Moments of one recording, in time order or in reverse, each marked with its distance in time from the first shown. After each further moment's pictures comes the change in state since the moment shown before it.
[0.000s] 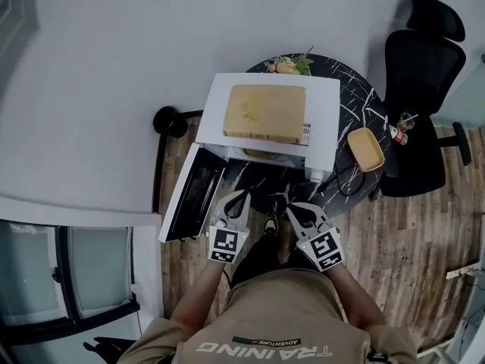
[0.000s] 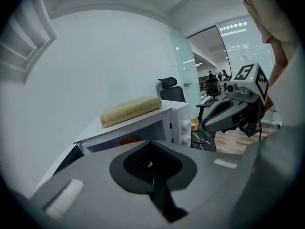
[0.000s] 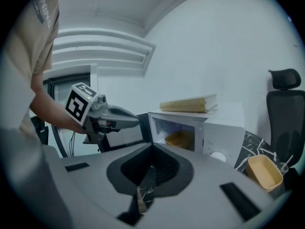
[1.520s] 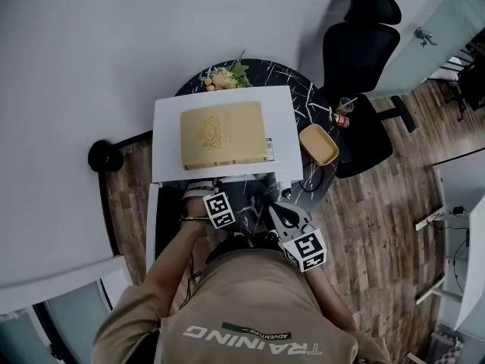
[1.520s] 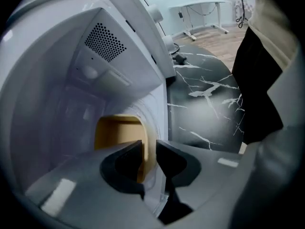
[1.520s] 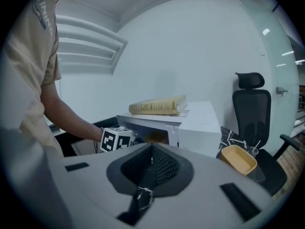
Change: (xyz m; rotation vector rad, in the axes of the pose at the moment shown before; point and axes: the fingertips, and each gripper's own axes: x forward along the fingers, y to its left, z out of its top) left arm 0.191 0.027 -0.132 0.988 0.479 -0.346; right arm 0.011 -0.048 0.016 0.158 0.034 -0.369
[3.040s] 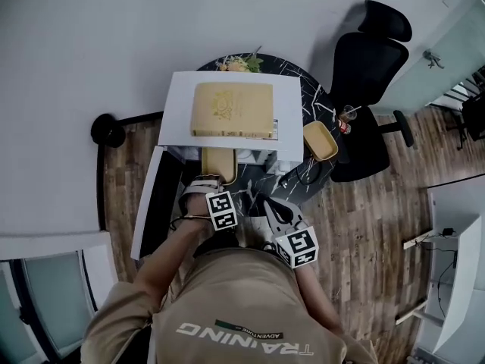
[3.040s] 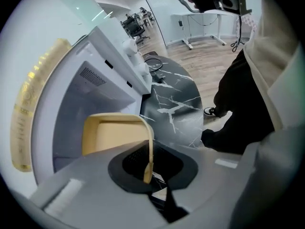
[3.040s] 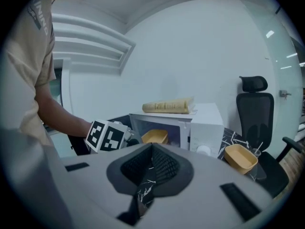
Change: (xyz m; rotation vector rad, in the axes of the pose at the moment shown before) left arm -0.073 -0.070 0.026 -0.074 -0.020 -0.116; right arm -0.031 0.037 -0.018 -0.044 -0.019 0.046
